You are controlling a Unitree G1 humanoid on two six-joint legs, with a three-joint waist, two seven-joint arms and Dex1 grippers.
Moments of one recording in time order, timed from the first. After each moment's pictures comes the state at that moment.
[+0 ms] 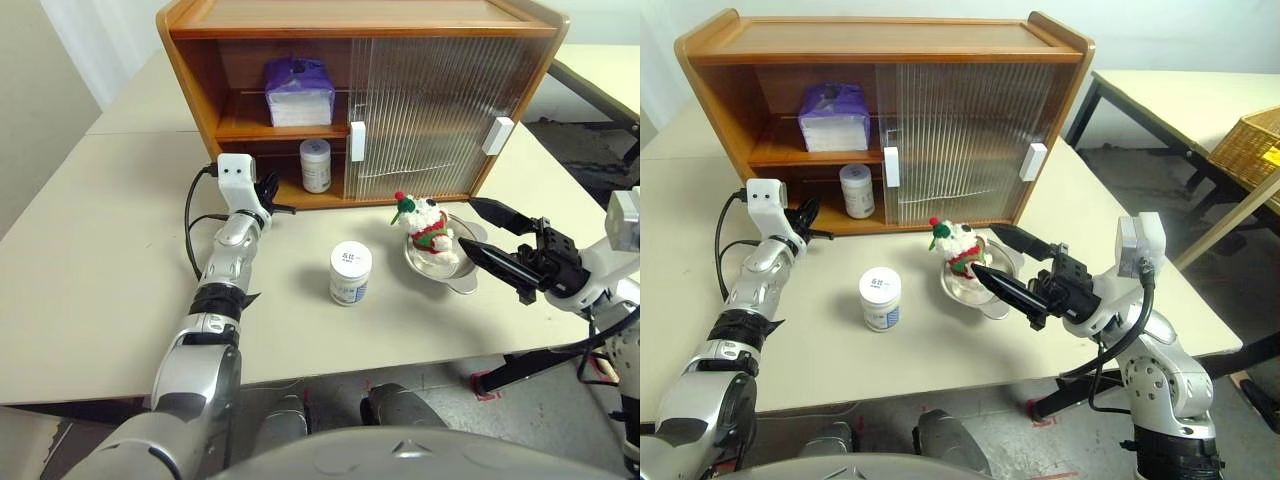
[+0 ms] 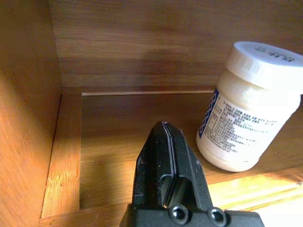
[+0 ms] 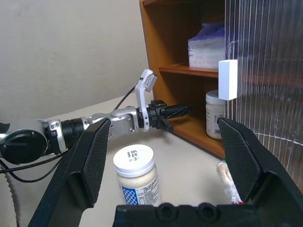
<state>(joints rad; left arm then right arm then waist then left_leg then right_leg) -0.63 0.22 0.13 0.75 -0.11 -0.11 -0.25 -0.01 -0.55 -0.29 -0.33 0.90 0.37 1.03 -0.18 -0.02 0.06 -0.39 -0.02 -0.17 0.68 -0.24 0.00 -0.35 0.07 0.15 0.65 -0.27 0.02</state>
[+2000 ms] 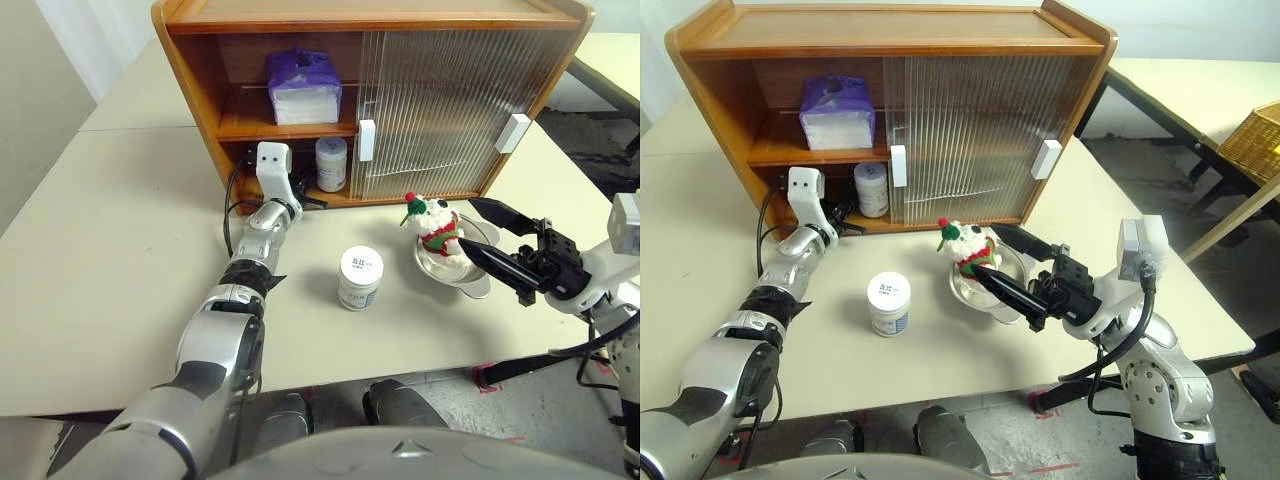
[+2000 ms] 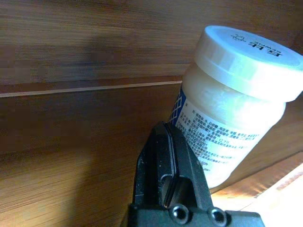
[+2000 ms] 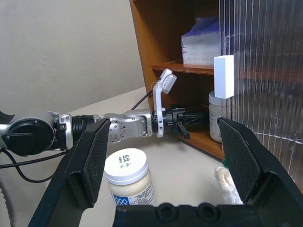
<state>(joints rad) -0.80 0.13 0.10 1.00 -0.12 -0.17 -0.35 0.00 -0.55 -0.29 -0.34 0.90 0.35 1.02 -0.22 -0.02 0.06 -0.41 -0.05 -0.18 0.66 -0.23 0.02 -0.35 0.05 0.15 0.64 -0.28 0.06</state>
